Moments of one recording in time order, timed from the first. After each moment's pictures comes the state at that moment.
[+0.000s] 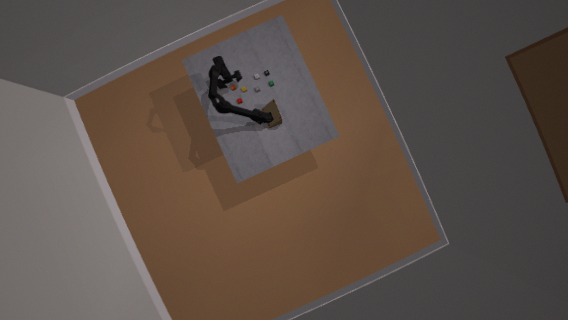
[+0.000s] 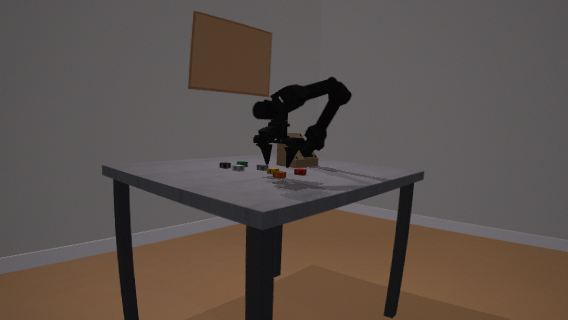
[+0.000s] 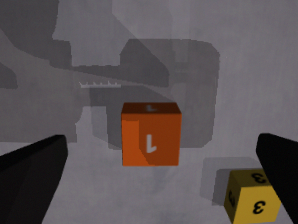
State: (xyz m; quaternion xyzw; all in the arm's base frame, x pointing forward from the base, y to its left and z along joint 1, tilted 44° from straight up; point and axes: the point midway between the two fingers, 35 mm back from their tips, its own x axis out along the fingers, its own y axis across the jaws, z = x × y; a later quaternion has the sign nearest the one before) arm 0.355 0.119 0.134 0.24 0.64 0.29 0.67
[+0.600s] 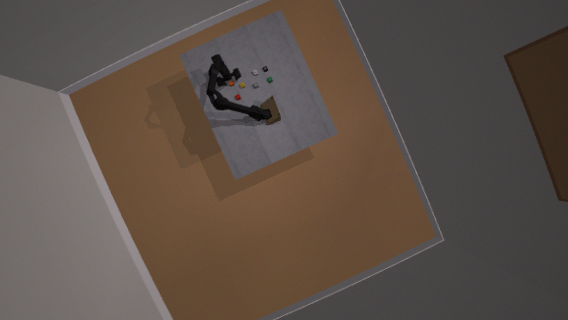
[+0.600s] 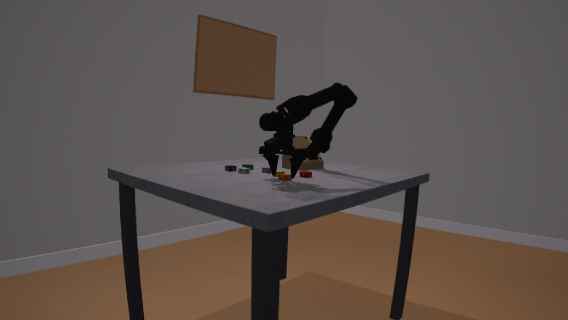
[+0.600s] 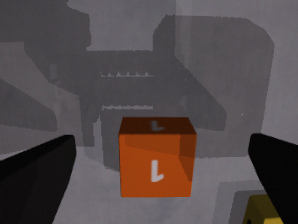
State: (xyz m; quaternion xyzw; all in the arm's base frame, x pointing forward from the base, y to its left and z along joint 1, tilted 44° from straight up) arm 0.354 0.139 0.115 0.24 0.64 0.29 0.67
